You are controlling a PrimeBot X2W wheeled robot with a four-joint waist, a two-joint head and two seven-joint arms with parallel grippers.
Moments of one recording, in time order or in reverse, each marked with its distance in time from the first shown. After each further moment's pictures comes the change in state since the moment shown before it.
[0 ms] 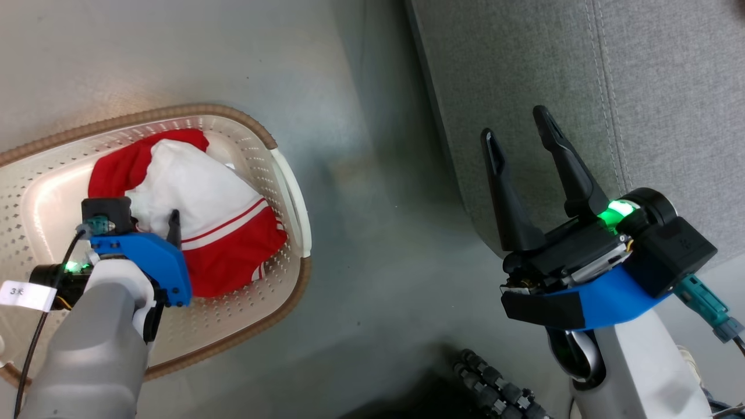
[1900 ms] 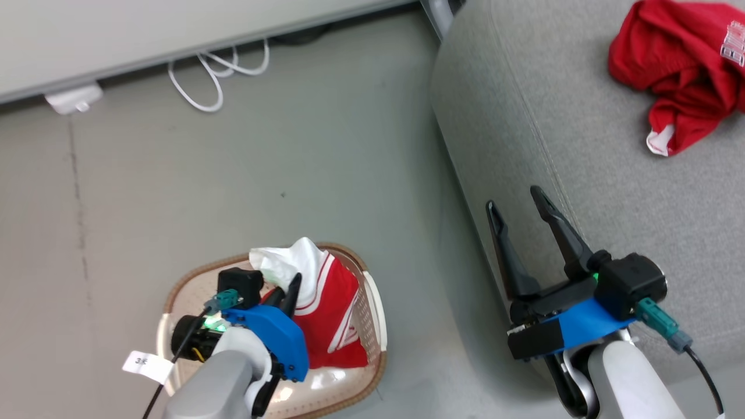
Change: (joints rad) left arm 0.203 -0.129 -0.301 -0.195 -0.237 -0.031 -0.077; right arm 0.098 0.001 -0.053 0.183 -0.065 0.000 0.025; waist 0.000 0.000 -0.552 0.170
